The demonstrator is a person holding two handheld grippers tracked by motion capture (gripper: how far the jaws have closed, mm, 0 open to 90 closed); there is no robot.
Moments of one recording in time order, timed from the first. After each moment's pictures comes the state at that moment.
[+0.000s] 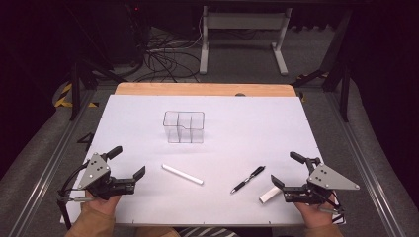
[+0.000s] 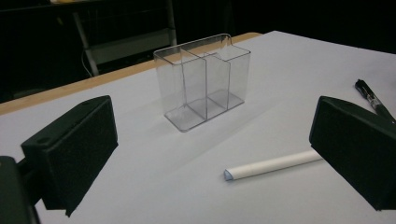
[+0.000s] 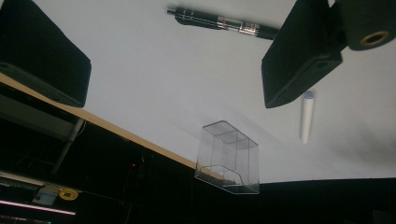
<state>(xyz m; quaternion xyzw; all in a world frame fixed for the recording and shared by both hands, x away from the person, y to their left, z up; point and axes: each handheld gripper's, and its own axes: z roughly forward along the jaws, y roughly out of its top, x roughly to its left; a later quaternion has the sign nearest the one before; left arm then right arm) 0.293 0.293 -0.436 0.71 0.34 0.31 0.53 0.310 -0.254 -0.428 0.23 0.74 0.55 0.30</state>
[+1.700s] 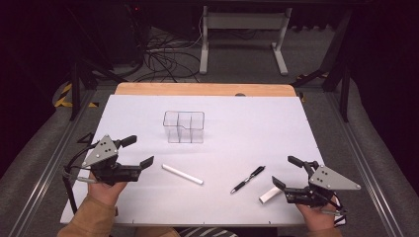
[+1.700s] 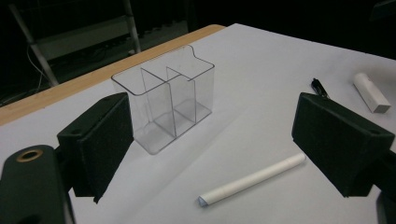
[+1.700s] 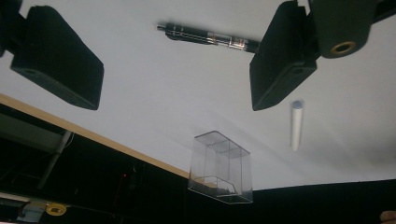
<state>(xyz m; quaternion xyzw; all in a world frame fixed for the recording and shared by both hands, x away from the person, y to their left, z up) 0.319 0.278 -0.395 0.76 0.30 0.25 0.53 0.308 -0.259 -0.434 0.24 0.75 0.55 0.28</state>
